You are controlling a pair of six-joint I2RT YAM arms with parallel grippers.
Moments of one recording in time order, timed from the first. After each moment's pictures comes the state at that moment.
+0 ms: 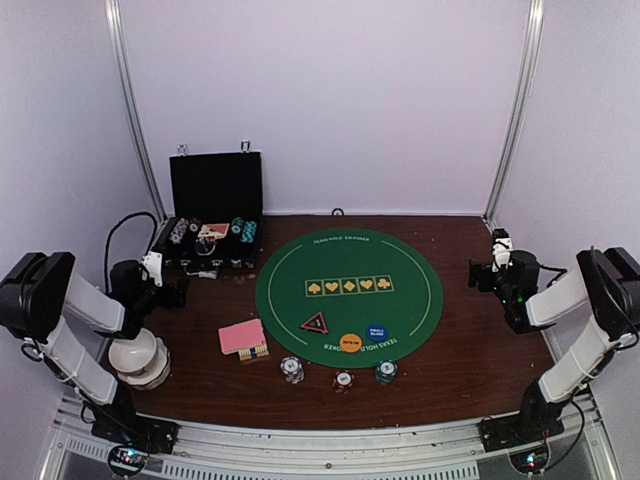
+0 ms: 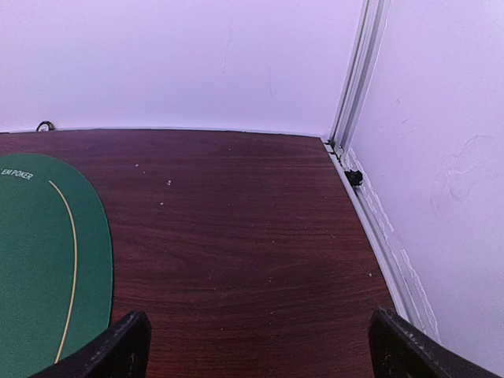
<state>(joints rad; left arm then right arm) 0.02 1.57 0.35 0.84 0.11 0.14 0.03 1.56 0.39 0.92 0.14 -0.06</state>
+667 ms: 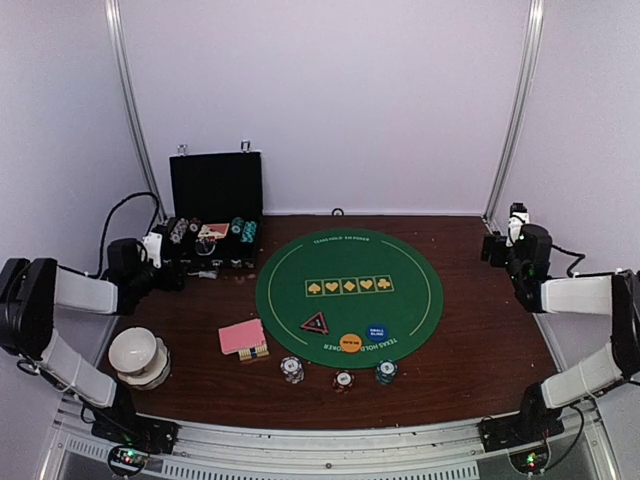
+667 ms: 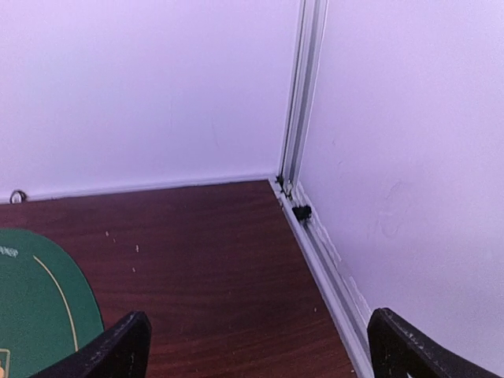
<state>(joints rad) 0.02 1.47 0.48 0.57 0.15 0.15 0.03 1.36 0.52 0.61 0.29 0.00</state>
